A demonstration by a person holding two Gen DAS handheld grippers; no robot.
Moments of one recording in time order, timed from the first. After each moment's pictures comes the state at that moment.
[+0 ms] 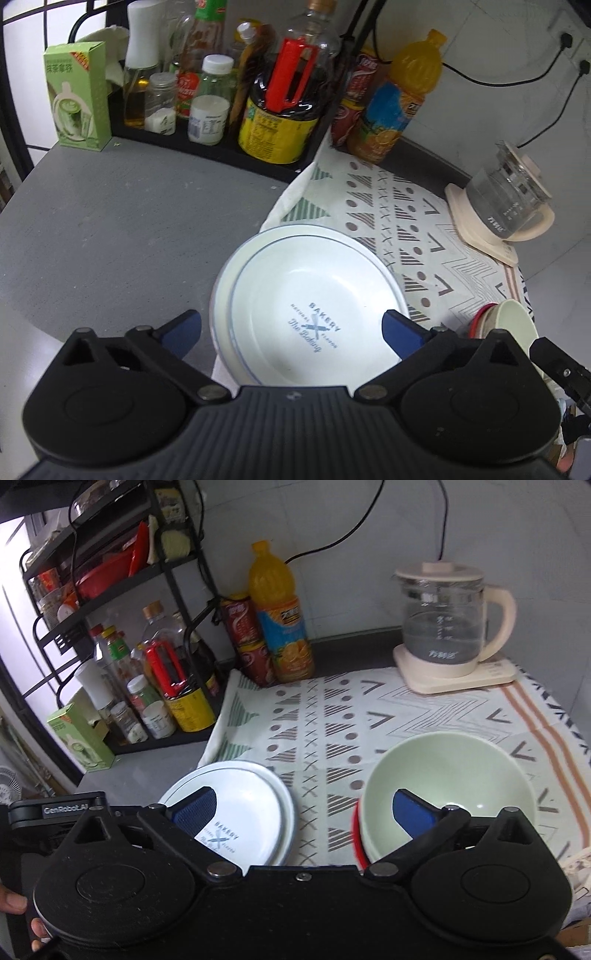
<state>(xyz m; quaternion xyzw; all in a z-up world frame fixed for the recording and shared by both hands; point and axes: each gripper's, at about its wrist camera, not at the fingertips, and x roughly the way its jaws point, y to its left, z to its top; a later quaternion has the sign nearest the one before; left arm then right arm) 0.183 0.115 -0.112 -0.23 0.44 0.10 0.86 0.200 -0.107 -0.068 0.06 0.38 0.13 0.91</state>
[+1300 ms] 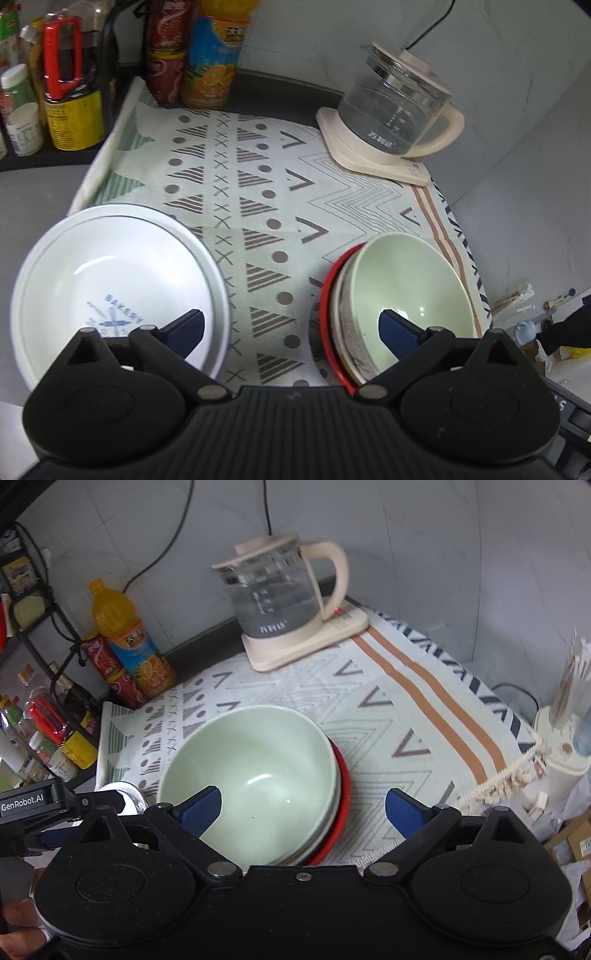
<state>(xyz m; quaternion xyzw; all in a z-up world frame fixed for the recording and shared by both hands) 0.258 -0.026 -0.128 -0.17 0.48 -0.06 0.86 0.190 -0.239 -0.104 0.15 0.42 -0.02 0.89</state>
